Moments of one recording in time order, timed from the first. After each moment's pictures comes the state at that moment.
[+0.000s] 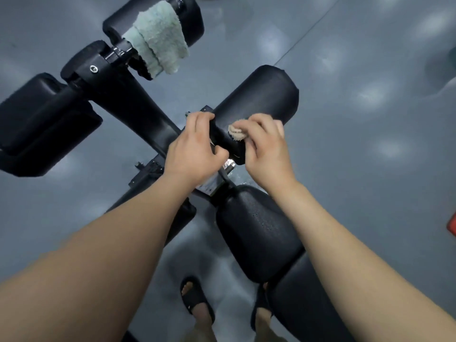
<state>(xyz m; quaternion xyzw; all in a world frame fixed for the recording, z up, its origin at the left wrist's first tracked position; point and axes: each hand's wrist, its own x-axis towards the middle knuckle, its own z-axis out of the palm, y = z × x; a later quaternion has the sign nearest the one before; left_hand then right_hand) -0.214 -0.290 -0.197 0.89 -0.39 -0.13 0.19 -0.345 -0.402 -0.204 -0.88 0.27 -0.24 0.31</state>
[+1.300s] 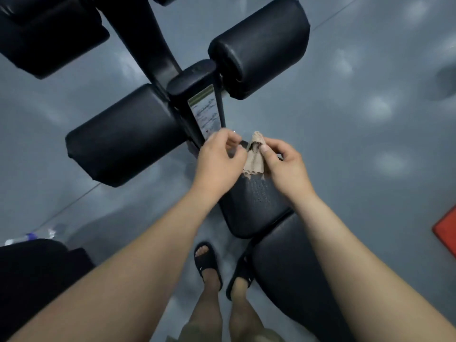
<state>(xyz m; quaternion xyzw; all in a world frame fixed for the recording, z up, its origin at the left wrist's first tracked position) -0.398 -0.210 -0.227 0.85 -0.20 -0.22 0.44 -0.502 -0.328 -0.240 -0.64 0.41 -0.09 0.64</state>
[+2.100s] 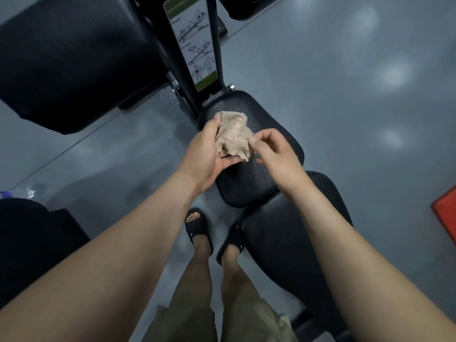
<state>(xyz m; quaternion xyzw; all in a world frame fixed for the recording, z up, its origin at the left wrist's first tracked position) -0.442 -0.180 -0.313 0.55 0.14 -0.51 0.65 -0.553 -0.302 -0.321 -0.63 0.40 0.03 0.66</state>
